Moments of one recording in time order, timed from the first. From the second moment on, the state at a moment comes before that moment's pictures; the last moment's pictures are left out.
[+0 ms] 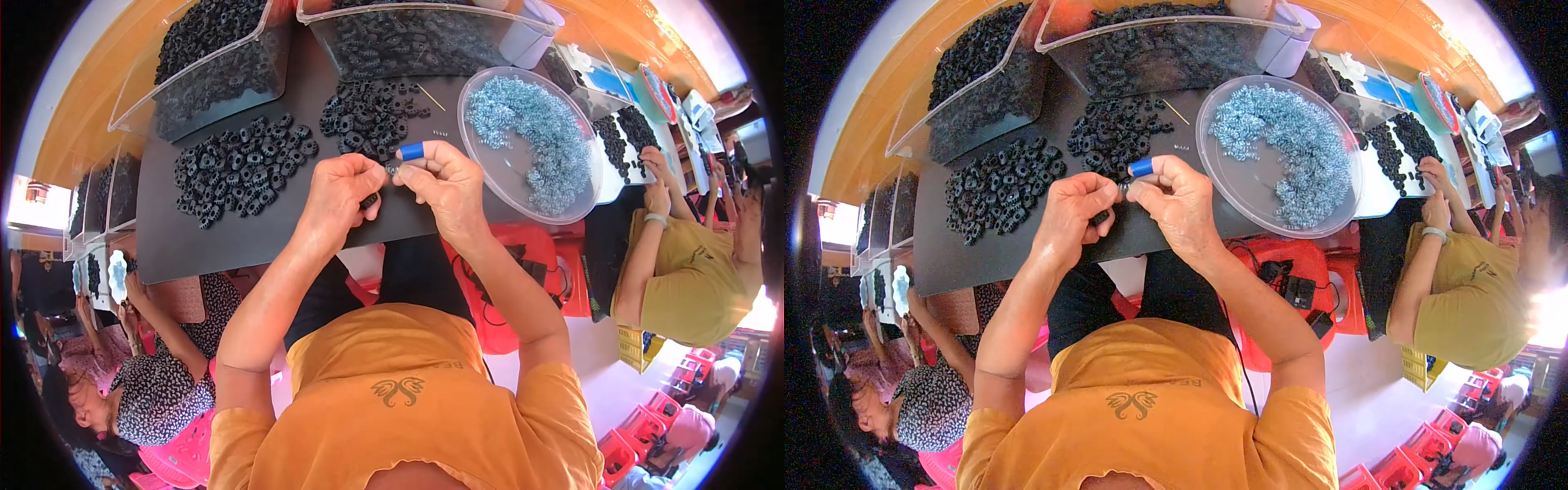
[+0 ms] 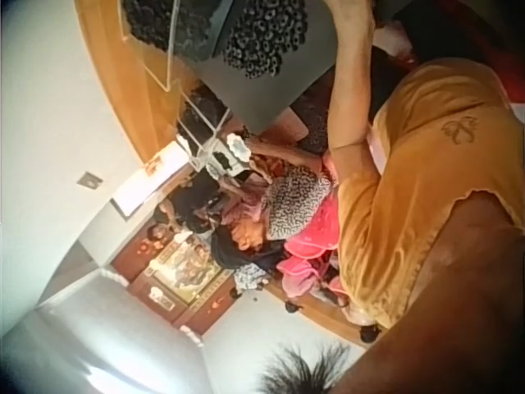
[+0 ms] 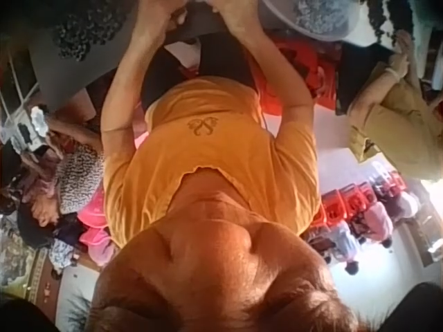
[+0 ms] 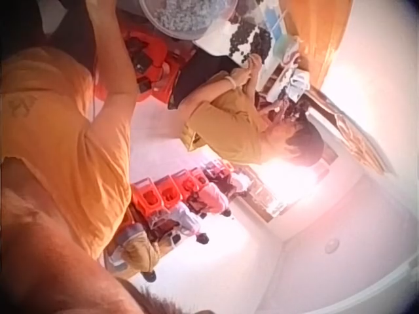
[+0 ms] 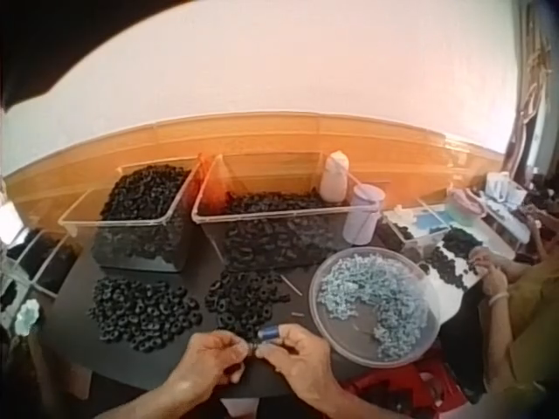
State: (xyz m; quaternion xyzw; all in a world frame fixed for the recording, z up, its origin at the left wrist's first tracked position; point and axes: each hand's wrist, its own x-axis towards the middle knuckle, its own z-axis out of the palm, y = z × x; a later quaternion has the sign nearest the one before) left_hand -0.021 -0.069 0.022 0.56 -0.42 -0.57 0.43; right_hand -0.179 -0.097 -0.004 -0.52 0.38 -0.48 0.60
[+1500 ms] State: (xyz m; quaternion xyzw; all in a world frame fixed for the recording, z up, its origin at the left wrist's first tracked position) left_hand -0.021 -0.072 0.022 0.59 -0.44 -0.55 0.41; right_hand -0.178 -0.092 -0.008 -0.73 0.34 -0.50 0.32
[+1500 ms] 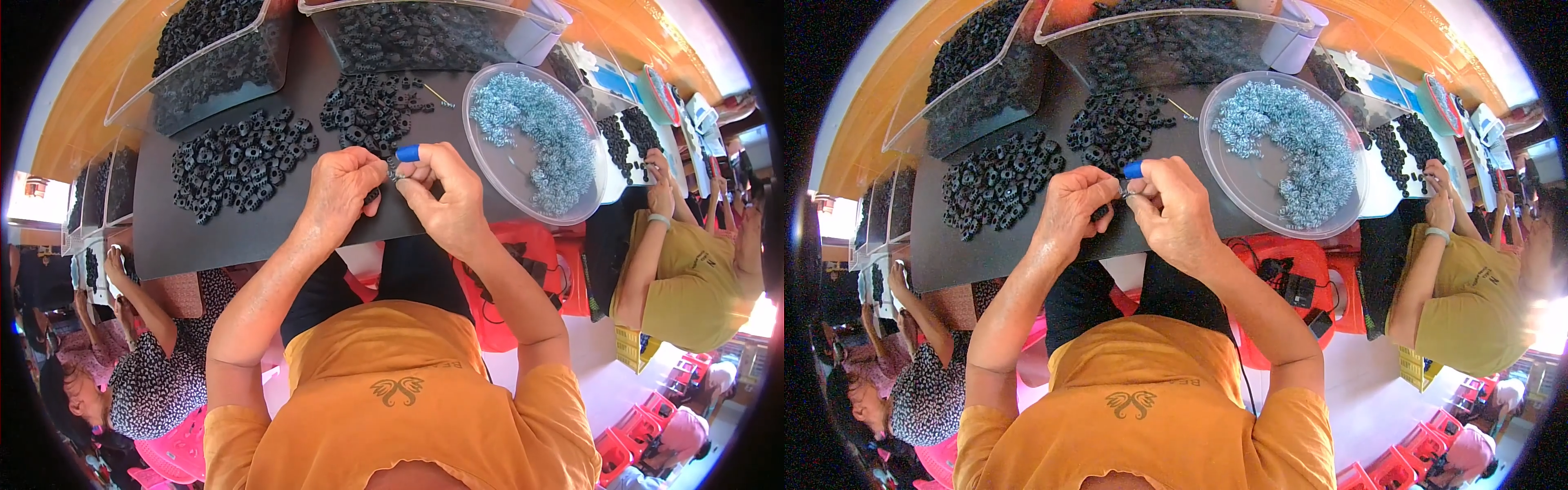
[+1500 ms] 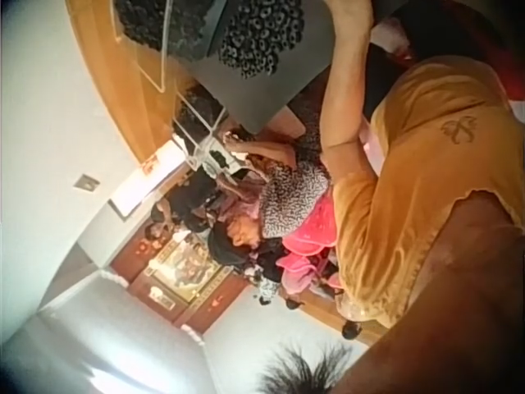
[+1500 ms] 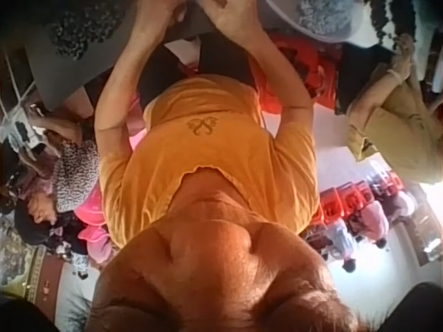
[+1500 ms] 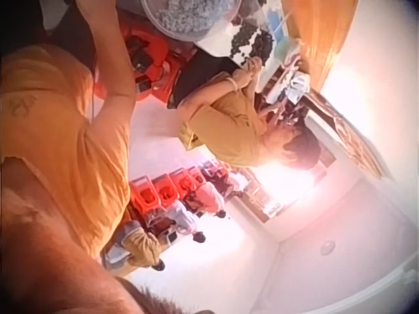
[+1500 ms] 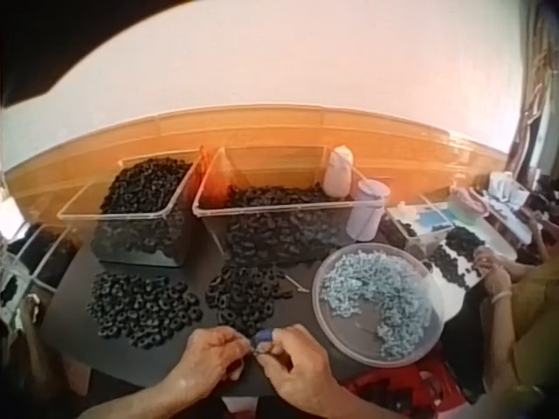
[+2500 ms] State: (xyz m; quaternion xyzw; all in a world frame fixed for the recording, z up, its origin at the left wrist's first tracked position) left_hand -0.029 -0.056 0.014 0.57 -0.55 -0.44 0.43; right_hand -0.177 -0.087 -0.001 -0.56 0.41 -0.49 0.53
